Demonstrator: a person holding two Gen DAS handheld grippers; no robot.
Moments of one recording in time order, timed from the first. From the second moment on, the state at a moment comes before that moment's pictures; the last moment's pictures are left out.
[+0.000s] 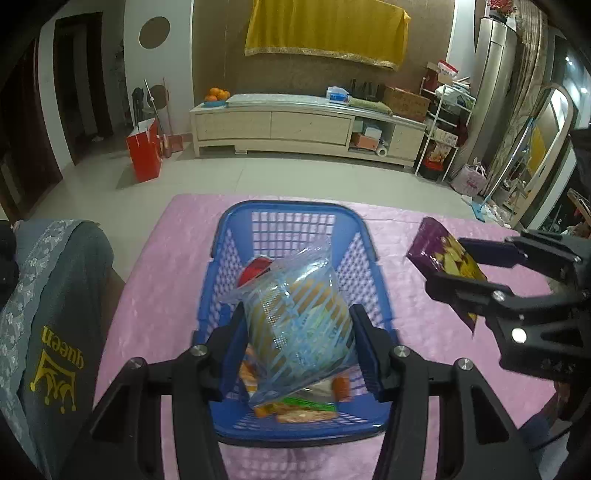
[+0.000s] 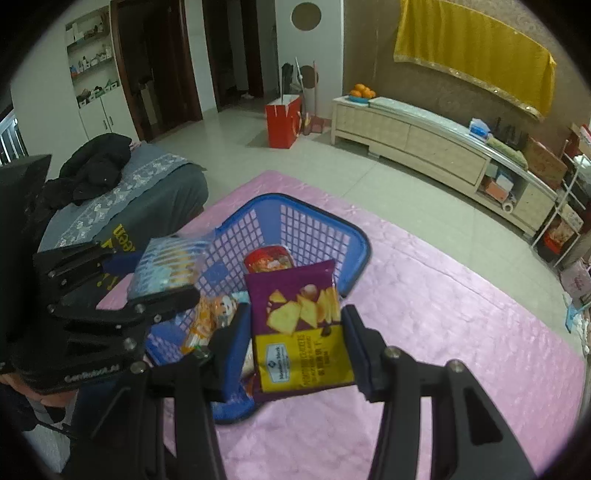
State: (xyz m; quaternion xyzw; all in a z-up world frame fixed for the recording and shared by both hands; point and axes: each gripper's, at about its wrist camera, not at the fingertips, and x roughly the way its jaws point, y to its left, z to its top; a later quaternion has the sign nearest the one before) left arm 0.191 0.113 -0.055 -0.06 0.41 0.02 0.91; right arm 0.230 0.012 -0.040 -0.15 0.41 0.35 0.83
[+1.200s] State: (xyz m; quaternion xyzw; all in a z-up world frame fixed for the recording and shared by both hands) left arm 0.113 0.079 -0.026 -0.03 0.32 0.00 0.95; right arm 0.146 -0.054 -0.011 -0.12 0.35 0.22 0.90
